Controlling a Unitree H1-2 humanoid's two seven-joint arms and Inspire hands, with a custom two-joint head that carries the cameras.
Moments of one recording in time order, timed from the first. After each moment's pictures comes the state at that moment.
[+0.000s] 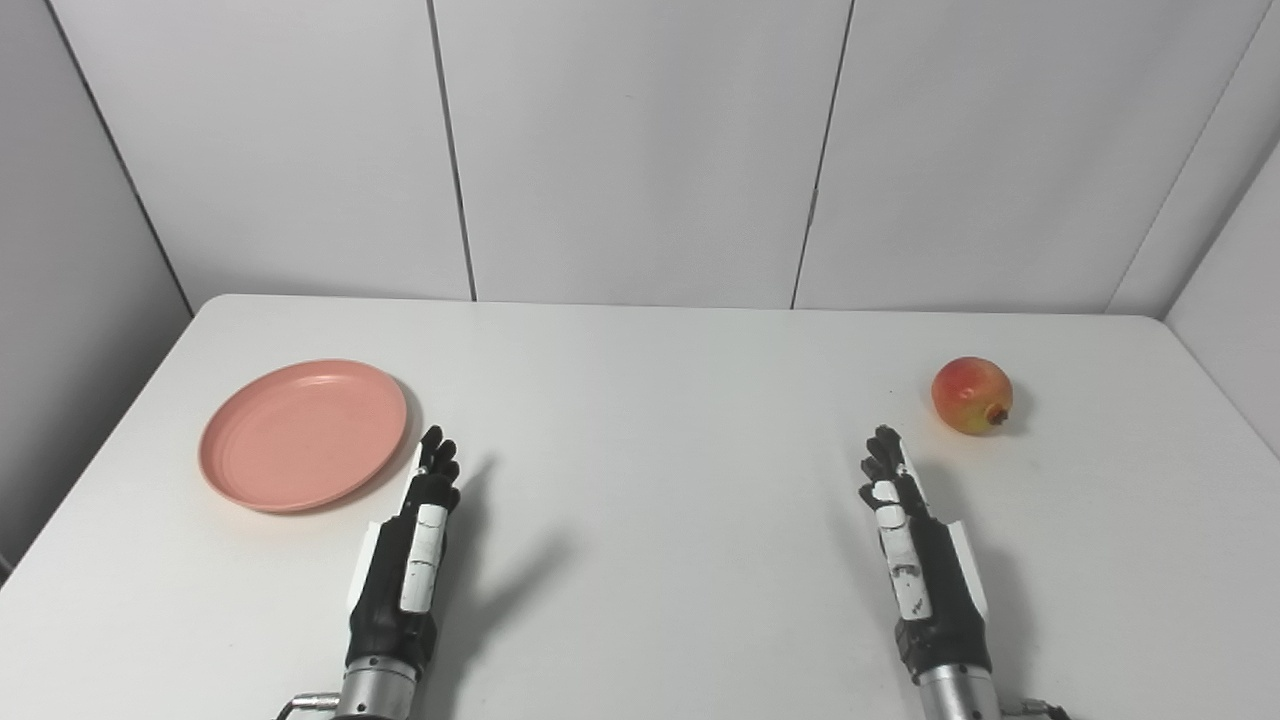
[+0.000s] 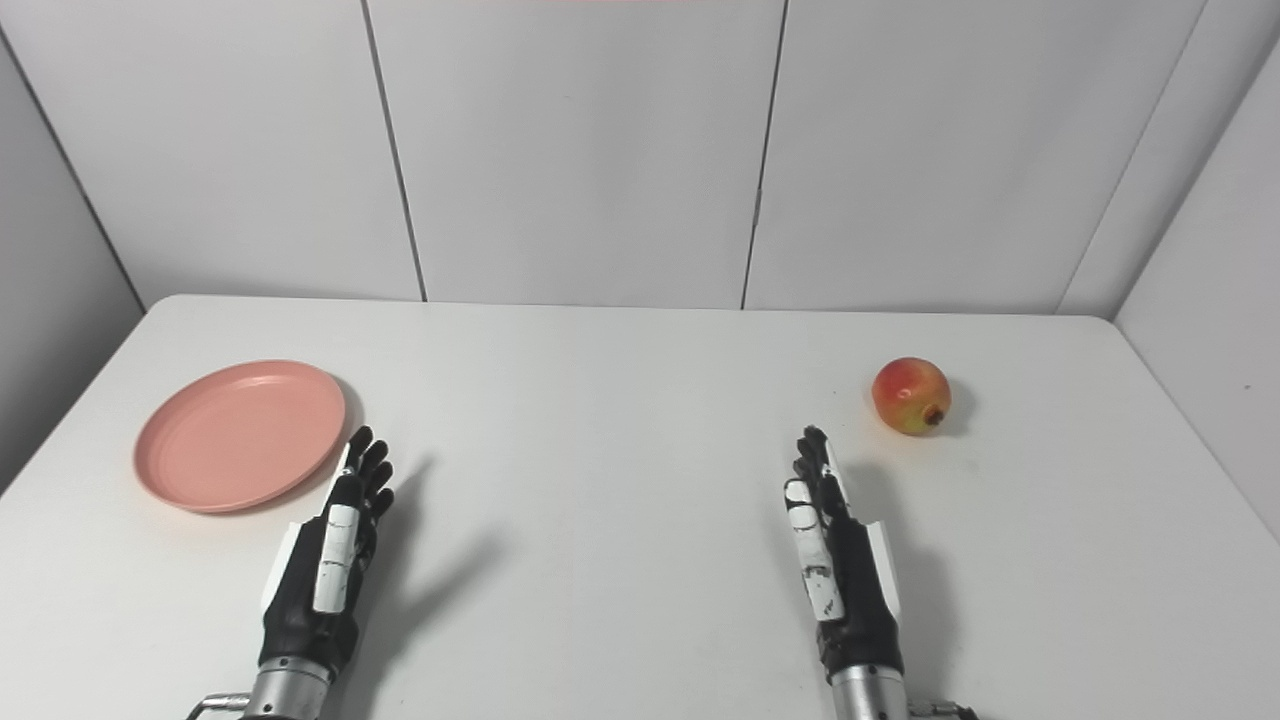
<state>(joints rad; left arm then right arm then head) 0.06 -0.07 0.07 -0.14 0.04 0.02 -0.09 0.01 0.02 0.05 -0.08 -0.08 -0.05 -0.02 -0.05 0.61</state>
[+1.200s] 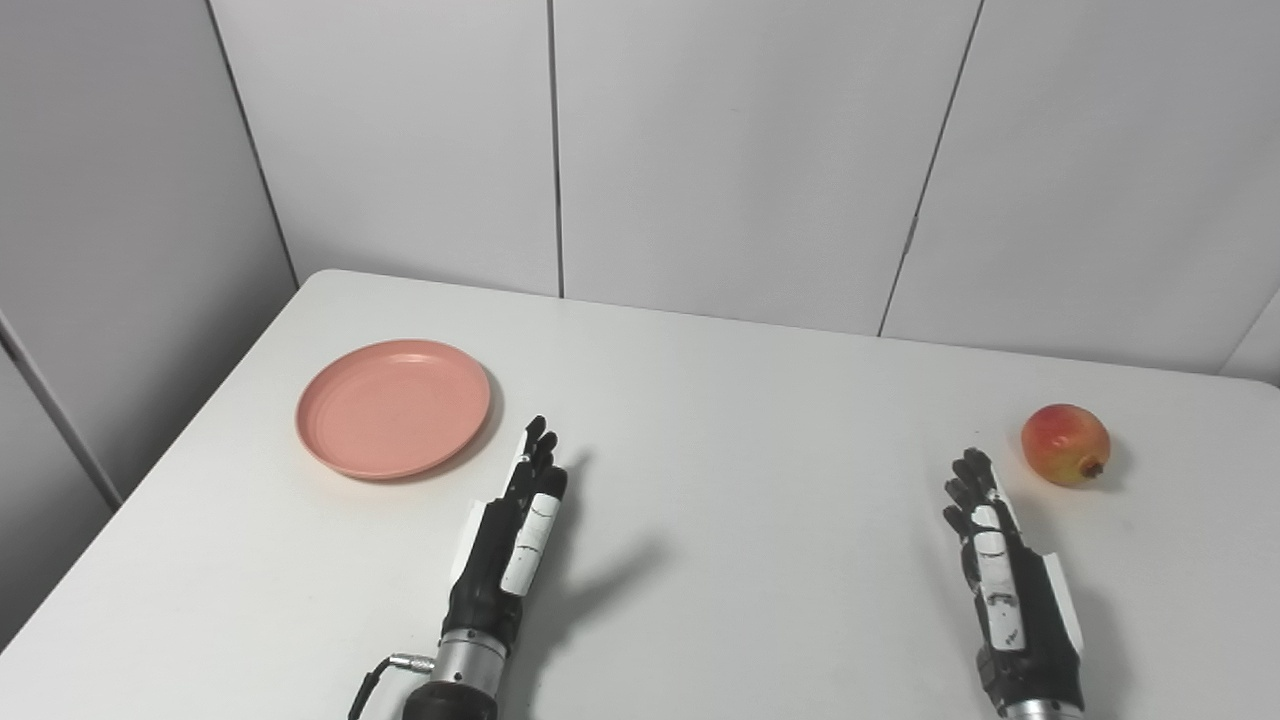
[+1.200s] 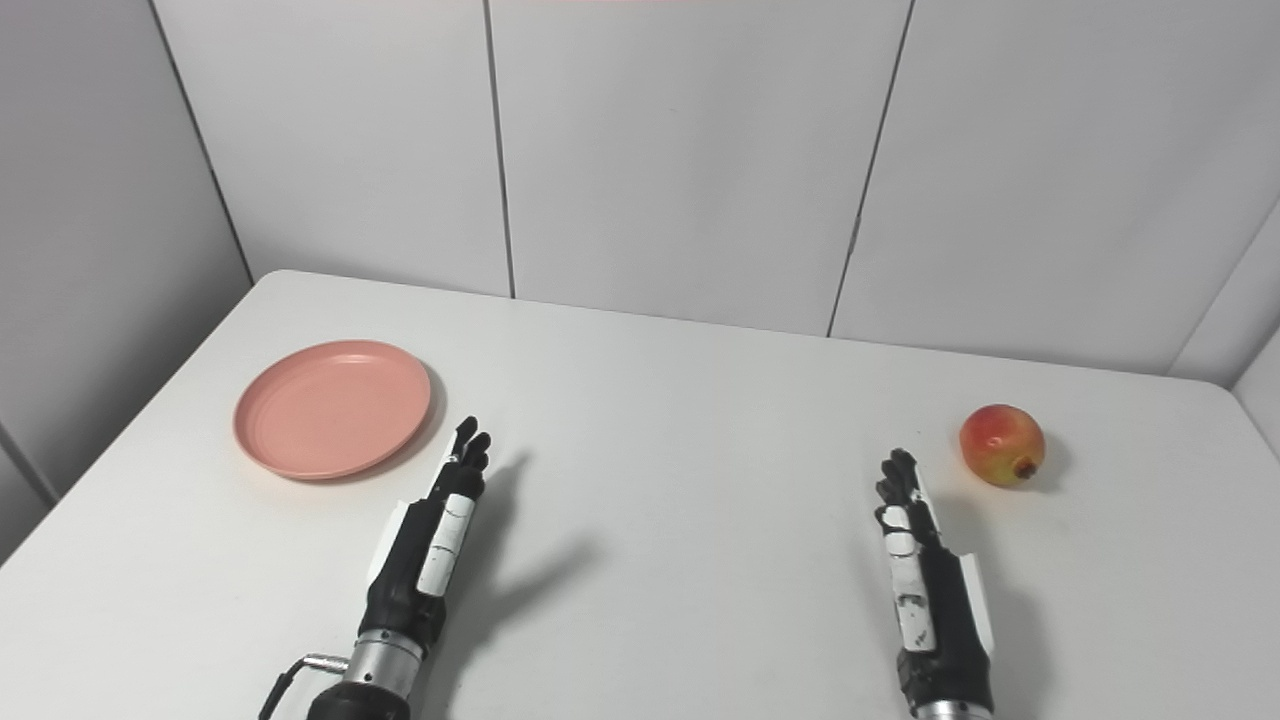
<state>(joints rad) 0.04 -0.08 -0.02 -0.08 0.16 -0.02 0.00 -0.03 -0.07 0.02 0.00 0.05 -0.10 0.04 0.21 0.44</state>
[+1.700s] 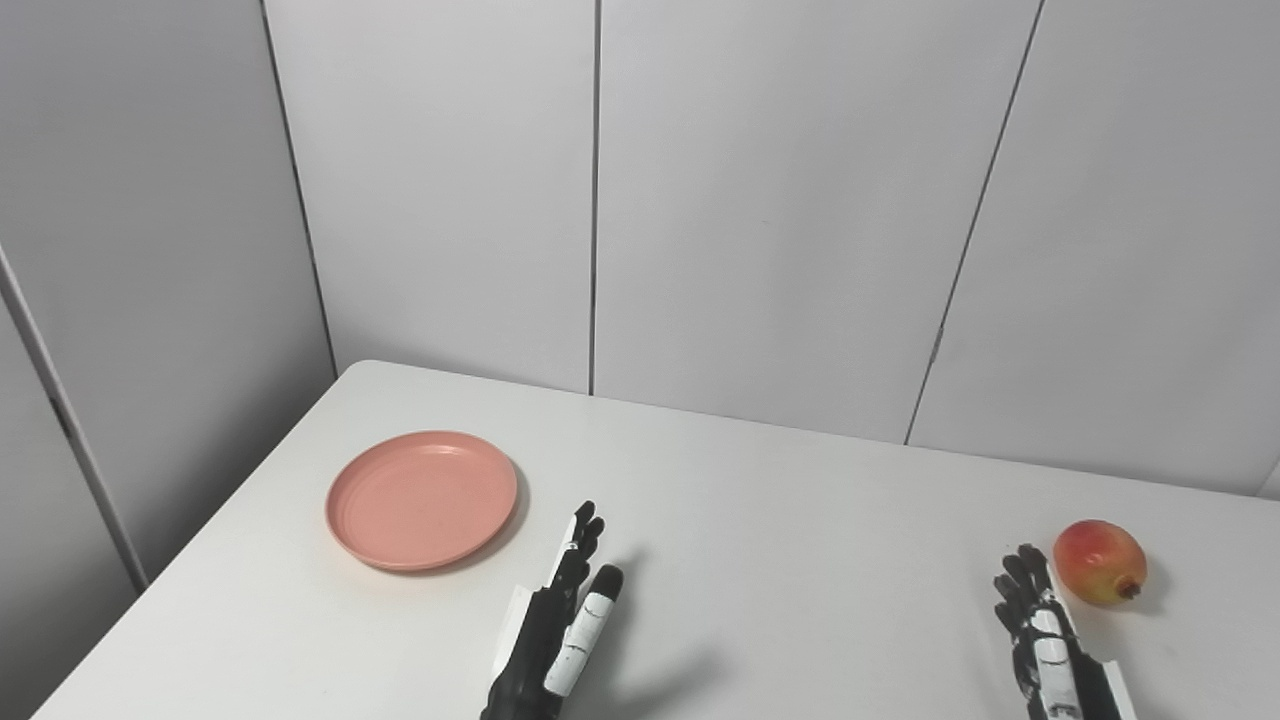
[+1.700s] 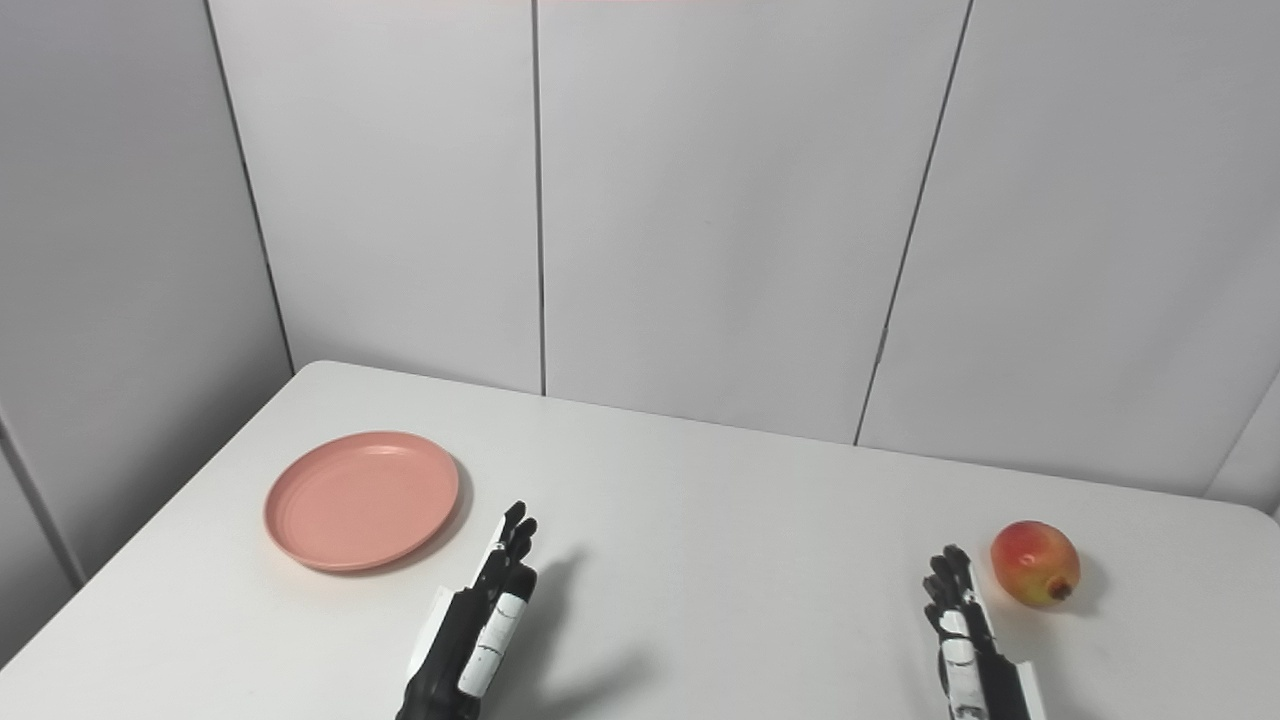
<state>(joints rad) 0.02 -0.09 -0.06 -0.02 0.20 -0.10 0.03 -0.06 -0.09 0.00 0.07 0.08 -0.17 0.07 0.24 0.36</state>
